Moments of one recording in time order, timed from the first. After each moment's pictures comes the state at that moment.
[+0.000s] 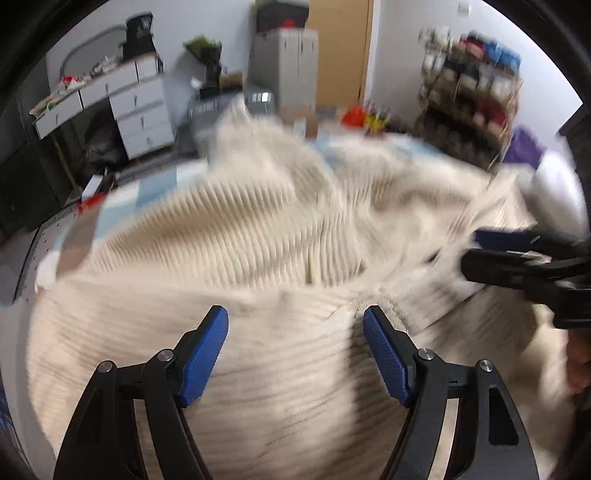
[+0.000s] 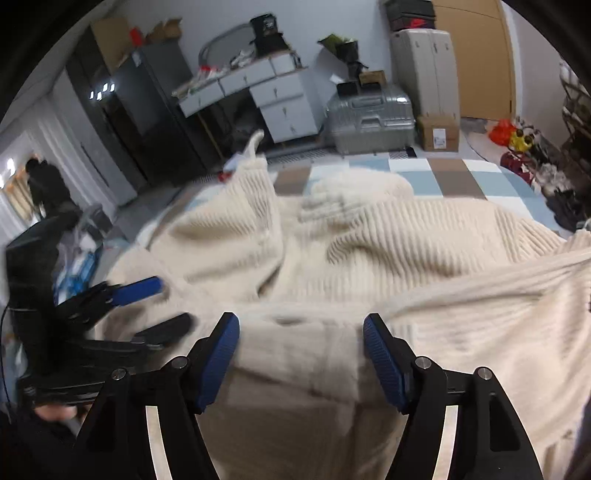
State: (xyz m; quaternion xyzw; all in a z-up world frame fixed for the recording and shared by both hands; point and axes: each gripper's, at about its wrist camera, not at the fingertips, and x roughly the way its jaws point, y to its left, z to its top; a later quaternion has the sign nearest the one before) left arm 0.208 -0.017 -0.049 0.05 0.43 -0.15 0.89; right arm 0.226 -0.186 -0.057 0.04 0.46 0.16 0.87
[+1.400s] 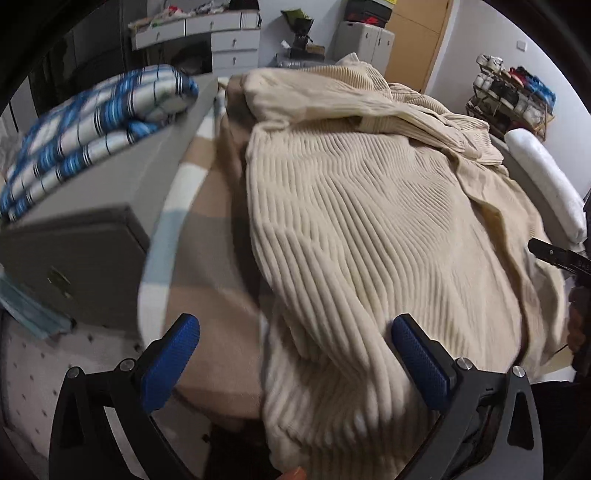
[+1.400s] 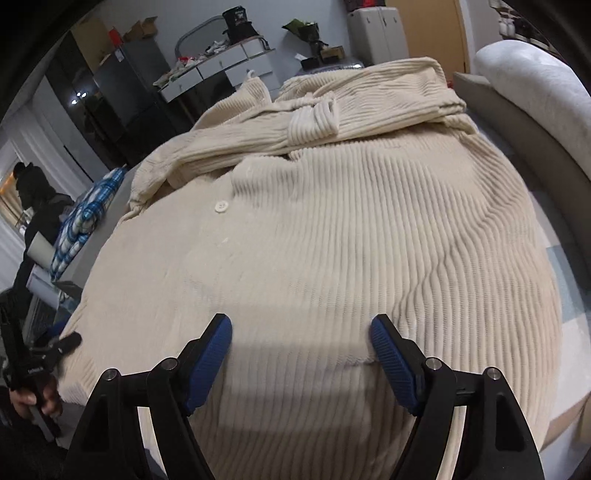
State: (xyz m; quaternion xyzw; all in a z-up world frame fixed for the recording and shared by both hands) left arm -0.064 0.119 -0.073 -0.06 0.47 -0.05 0.88; right arm -0.030 -0.223 -0.081 0.10 0.46 0.11 0.87
